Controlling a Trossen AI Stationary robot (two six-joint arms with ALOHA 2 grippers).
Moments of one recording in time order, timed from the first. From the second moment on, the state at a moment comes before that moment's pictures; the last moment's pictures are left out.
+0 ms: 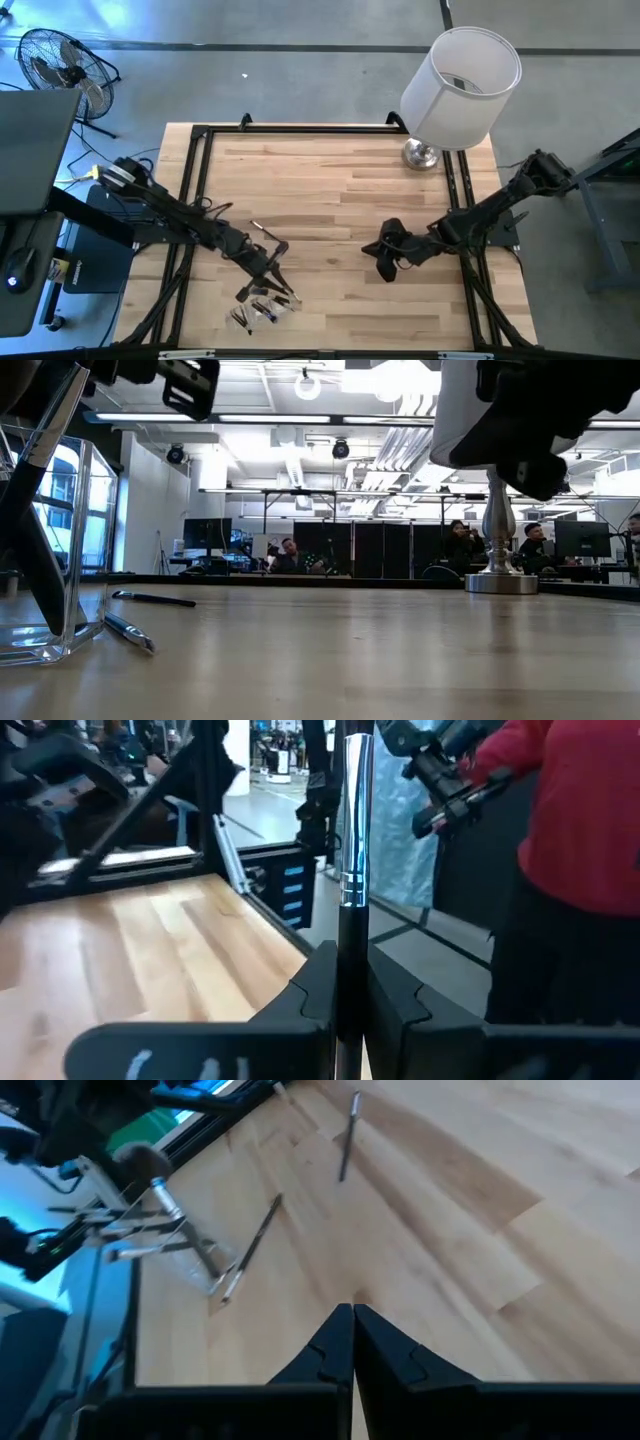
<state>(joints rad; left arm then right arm) -0.47 1.47 0.49 0.96 0.17 -0.06 0.49 1.30 0.59 0.13 0.45 0.92</state>
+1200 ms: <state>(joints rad) -0.51 1.69 0.53 0.97 0.25 -0.20 0.56 1.30 0.59 0.14 0.56 1.03</state>
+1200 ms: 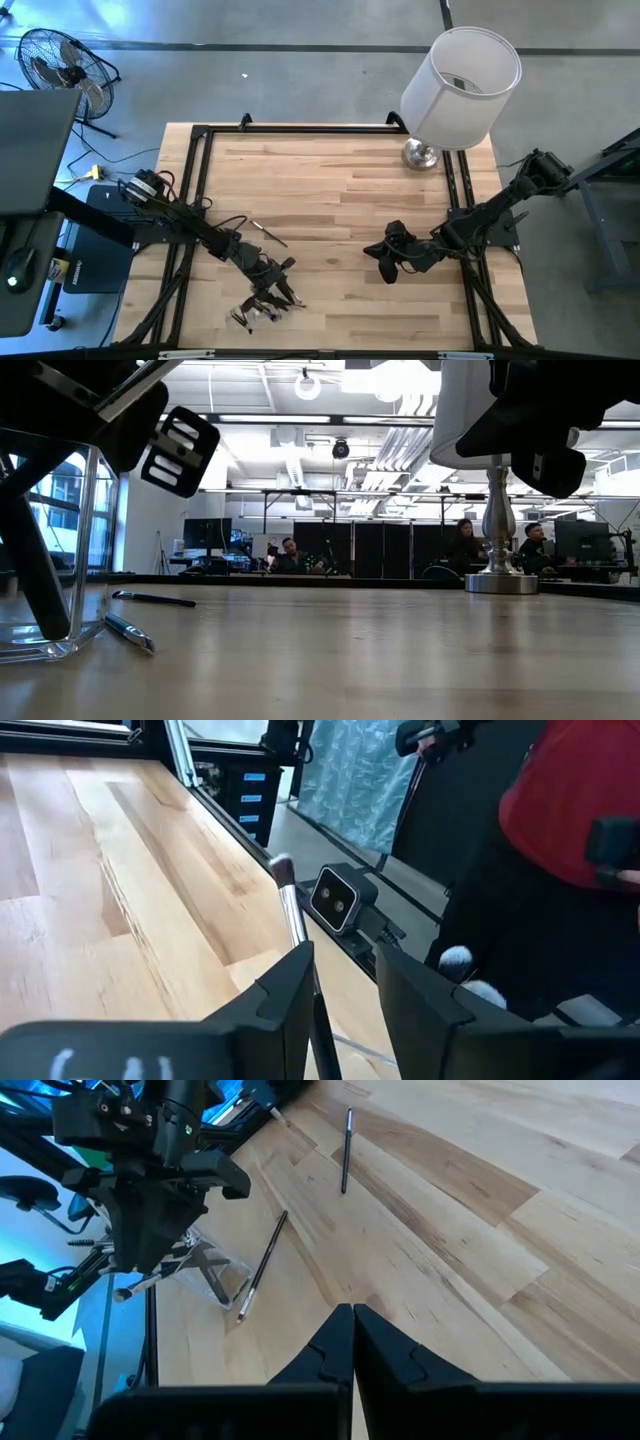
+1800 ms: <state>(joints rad) -0.51 1.64 0.55 0.98 0.19 -0.17 0.56 1.30 0.59 0.14 0.57 1.03</state>
